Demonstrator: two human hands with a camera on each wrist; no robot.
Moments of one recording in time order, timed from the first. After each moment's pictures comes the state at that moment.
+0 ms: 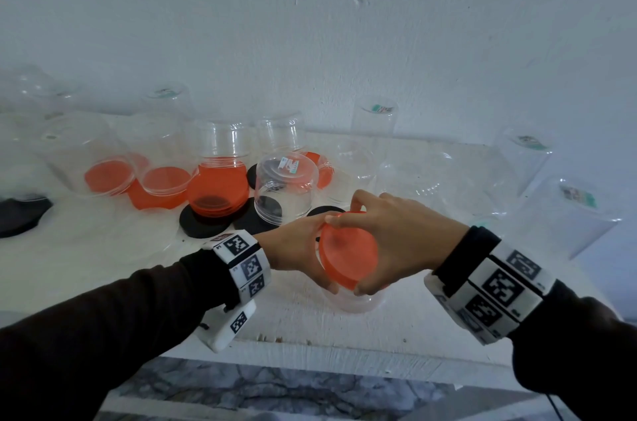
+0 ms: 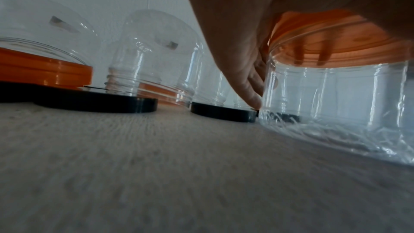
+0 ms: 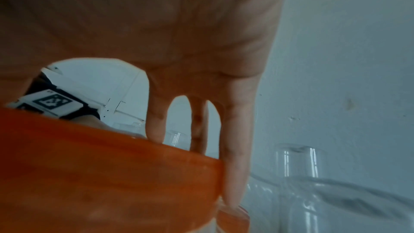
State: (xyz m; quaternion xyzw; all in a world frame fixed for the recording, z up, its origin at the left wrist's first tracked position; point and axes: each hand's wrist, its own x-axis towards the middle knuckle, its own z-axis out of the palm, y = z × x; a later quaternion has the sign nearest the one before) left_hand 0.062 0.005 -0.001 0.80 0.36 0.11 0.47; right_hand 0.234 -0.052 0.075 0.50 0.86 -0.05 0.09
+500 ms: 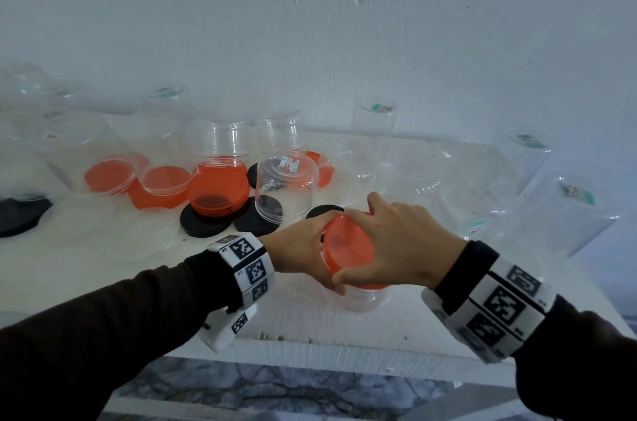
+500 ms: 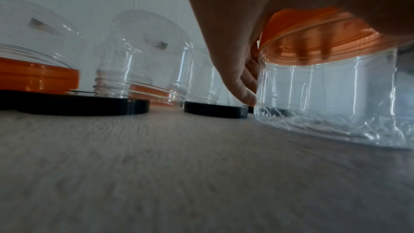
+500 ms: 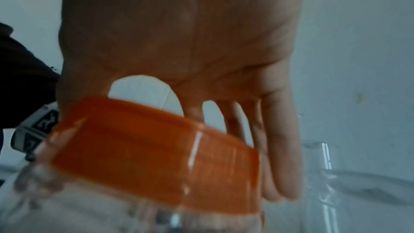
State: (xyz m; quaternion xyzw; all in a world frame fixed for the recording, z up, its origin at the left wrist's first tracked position) left_hand 0.064 0.003 -0.005 0.80 0.35 0.12 0.48; right_hand 0.229 -0.064 0.068 0.58 0.81 0.00 0.10
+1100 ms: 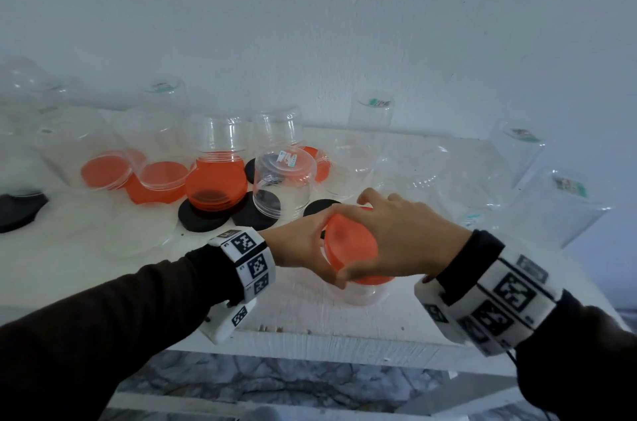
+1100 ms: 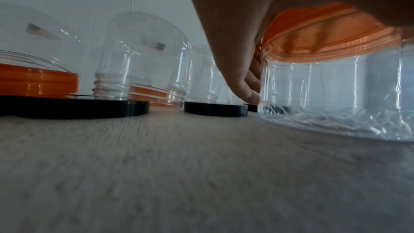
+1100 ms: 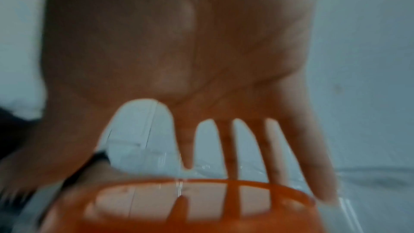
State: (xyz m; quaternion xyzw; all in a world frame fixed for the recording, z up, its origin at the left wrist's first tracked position) left_hand 0.067 0.001 -0.006 0.78 0.34 0.11 0.51; right_hand 0.231 -0.066 0.072 0.56 0.82 -0.08 0.10
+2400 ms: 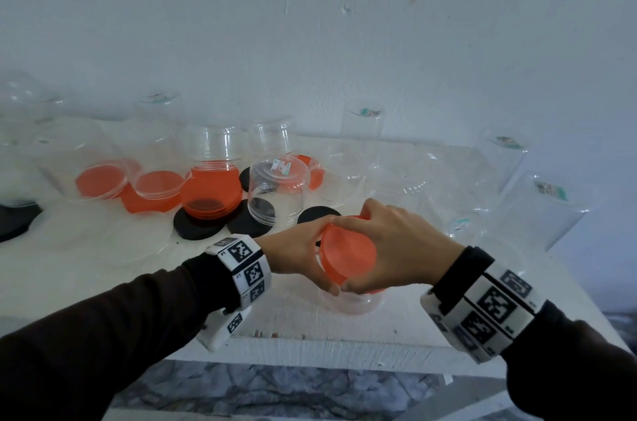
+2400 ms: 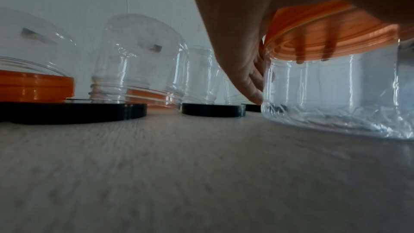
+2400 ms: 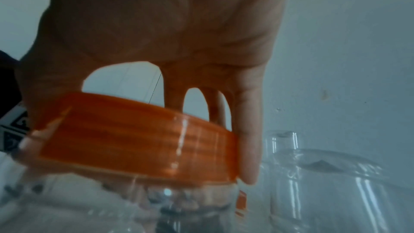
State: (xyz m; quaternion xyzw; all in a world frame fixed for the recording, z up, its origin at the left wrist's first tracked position) left_hand 0.068 -0.007 0.001 0.79 0.33 0.10 0.50; right_hand 0.235 -0.076 0.066 0.58 0.81 -0.07 0.04
